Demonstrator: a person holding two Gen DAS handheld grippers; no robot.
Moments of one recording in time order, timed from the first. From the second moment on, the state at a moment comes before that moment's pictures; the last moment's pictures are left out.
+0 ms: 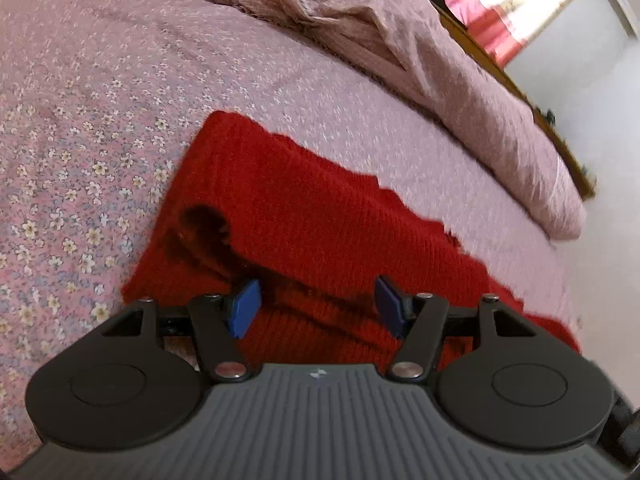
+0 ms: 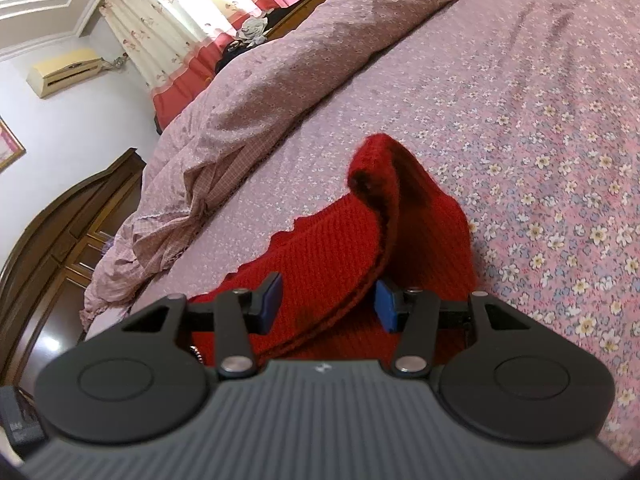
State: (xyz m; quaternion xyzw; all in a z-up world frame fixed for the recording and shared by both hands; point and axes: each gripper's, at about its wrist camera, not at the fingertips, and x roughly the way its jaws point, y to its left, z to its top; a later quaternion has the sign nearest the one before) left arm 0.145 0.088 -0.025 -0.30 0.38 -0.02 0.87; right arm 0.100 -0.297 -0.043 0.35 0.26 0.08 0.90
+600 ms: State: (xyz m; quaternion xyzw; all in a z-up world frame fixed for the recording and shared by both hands) left arm 0.180 0.106 -0.013 -0.32 0.35 -0.02 0.88; right arm 0.122 -0.294 -0.033 0.32 0.26 0.10 0.91
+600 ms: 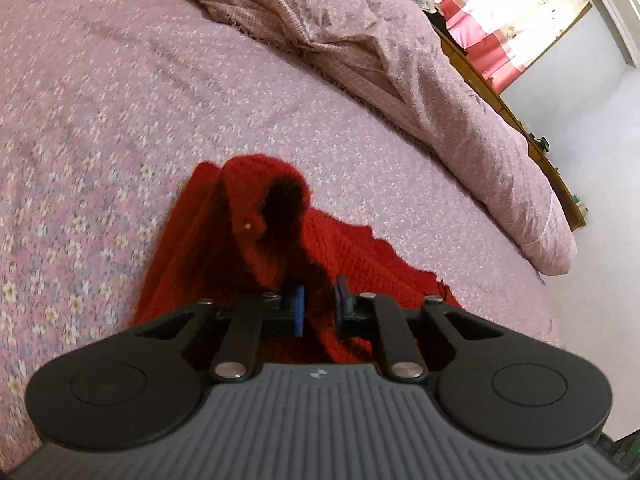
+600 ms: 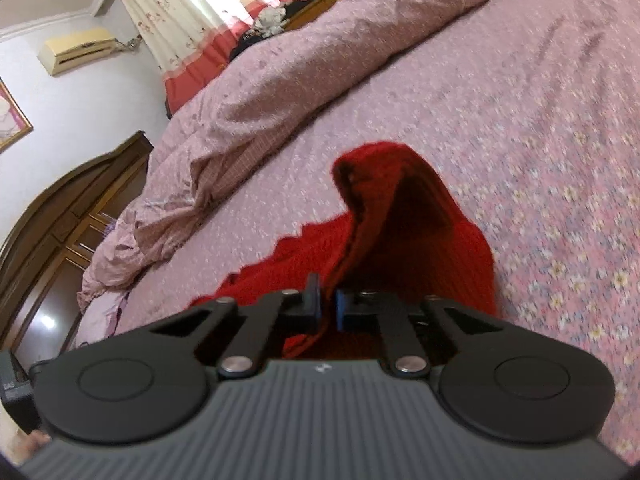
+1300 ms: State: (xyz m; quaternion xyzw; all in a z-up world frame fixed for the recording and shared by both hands) left arm 0.252 0.088 0.018 -0.18 0.36 0.01 0.92; right arm 0.187 -0.286 -0.017 0.27 0.24 0.08 0.93
